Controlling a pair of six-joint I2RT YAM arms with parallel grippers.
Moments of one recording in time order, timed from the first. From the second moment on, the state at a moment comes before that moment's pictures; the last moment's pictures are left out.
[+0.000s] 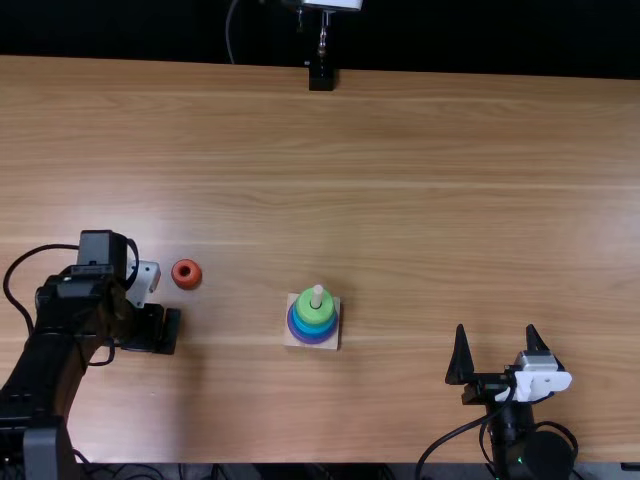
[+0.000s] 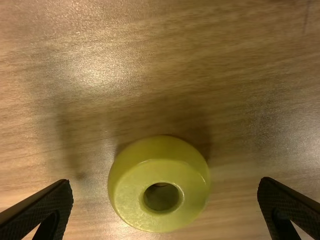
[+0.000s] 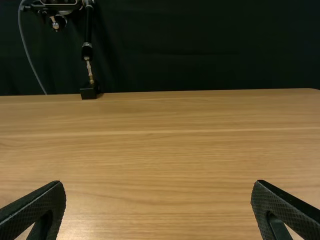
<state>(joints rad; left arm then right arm) 0.05 1.58 0.89 -0.79 0.06 0.13 0.06 0.01 0.02 -0.06 0.04 0.00</state>
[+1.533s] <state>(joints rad) 0.05 1.61 0.89 -0.69 0.09 0.13 0.06 0.01 0.02 -0.06 0.04 0.00</state>
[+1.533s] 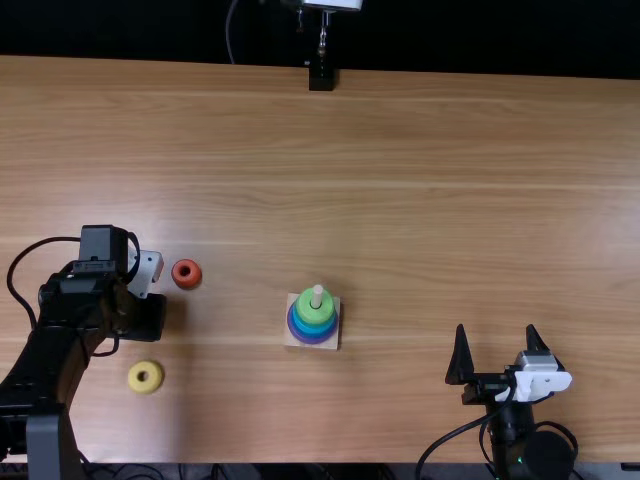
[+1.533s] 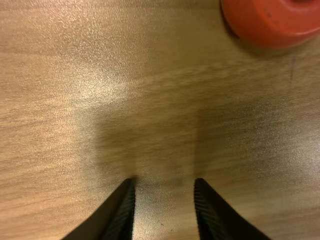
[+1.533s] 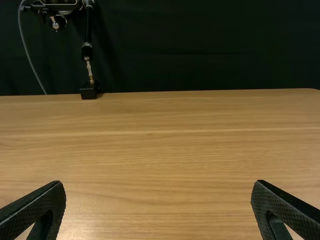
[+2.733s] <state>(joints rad) 0.06 1.48 0.95 -1.00 -0.02 0.13 0.06 0.01 0.02 -0.06 0.04 0.00</state>
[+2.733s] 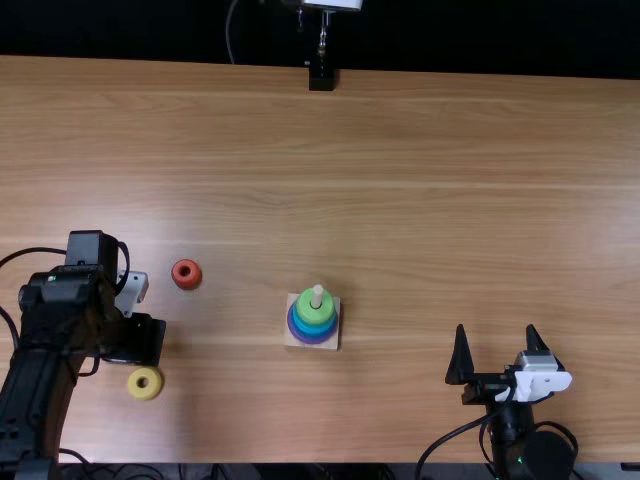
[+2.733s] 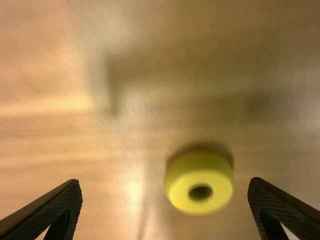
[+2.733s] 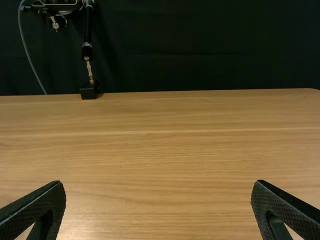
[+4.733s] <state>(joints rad) 0.06 1.13 0.54 -0.65 0.03 0.13 0.06 0.01 0.02 -0.06 0.04 0.00</state>
